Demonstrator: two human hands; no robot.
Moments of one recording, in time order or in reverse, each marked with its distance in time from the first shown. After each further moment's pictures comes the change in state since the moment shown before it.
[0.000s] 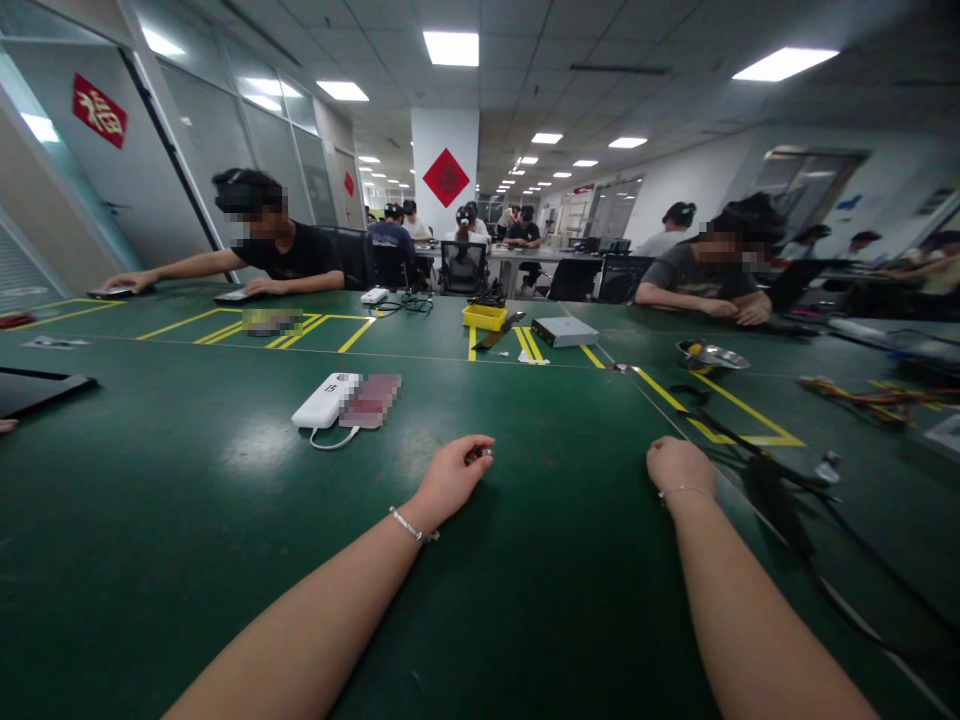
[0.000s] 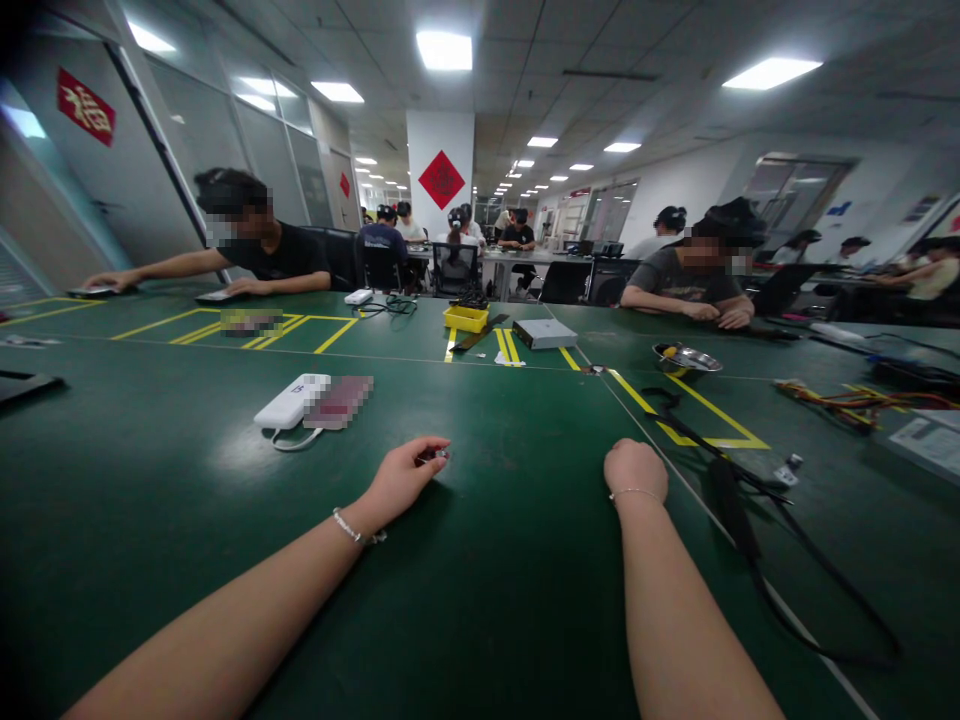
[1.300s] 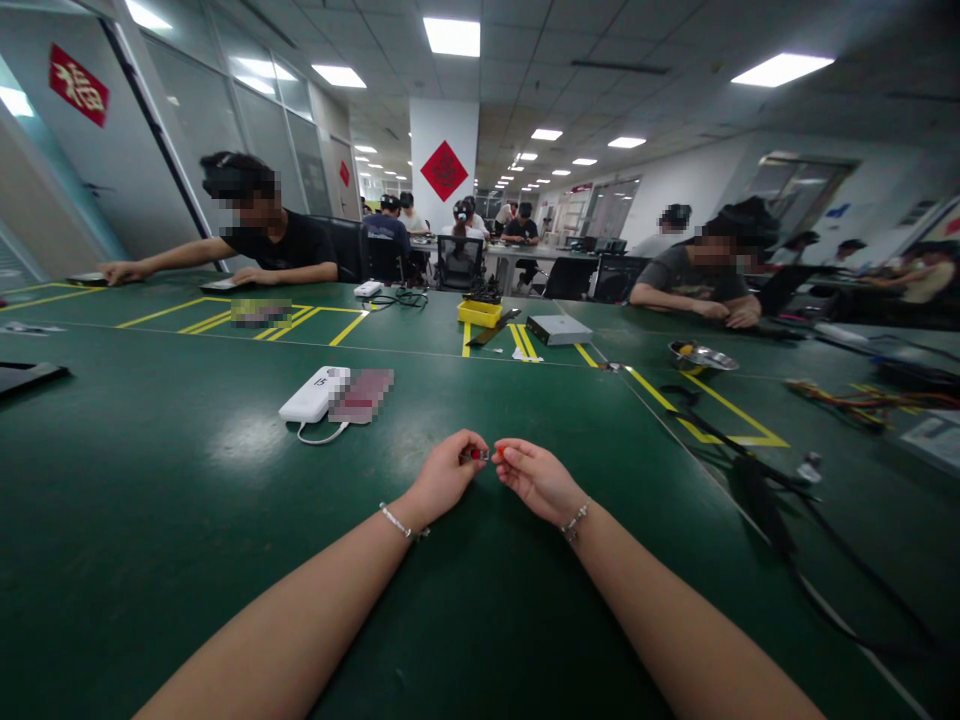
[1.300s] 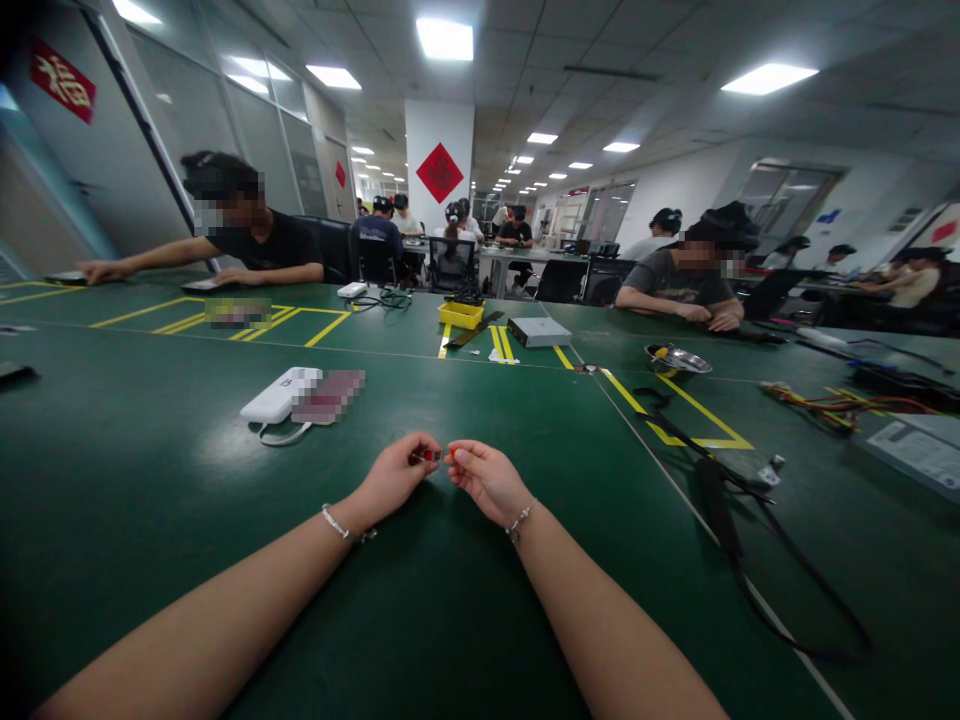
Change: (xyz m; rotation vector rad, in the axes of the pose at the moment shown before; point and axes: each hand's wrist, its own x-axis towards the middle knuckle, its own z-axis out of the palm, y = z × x) left_hand 0.002 -0.001 0.007 -0.079 -0.013 0.082; right_hand -0.107 -0.137 0.019 1.652 -1.000 -0.065
